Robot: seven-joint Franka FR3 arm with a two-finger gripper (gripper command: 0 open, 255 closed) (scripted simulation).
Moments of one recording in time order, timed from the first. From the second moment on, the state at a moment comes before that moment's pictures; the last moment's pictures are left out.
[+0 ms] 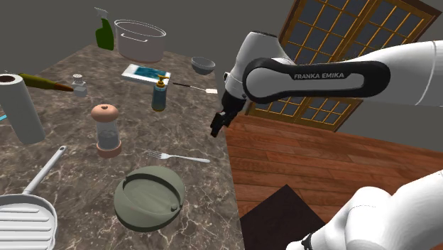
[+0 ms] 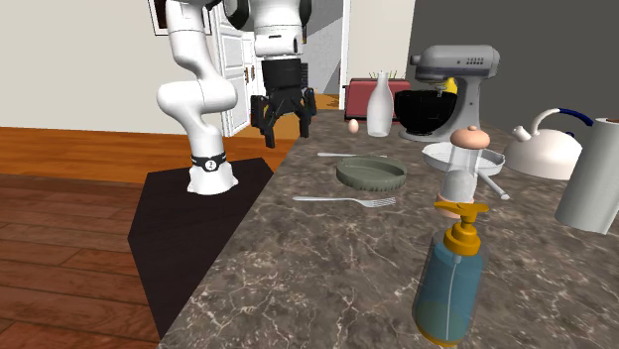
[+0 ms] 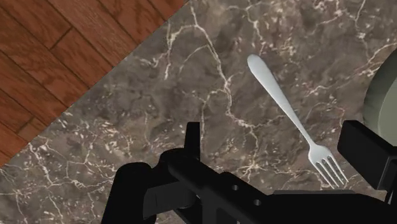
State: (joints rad) arm 0.19 -0.18 0.10 -2.22 0.06 2.09 -0.12
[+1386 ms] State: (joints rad) arm 0.31 0.33 0.20 -1.91 -0.05 2.28 -0.25
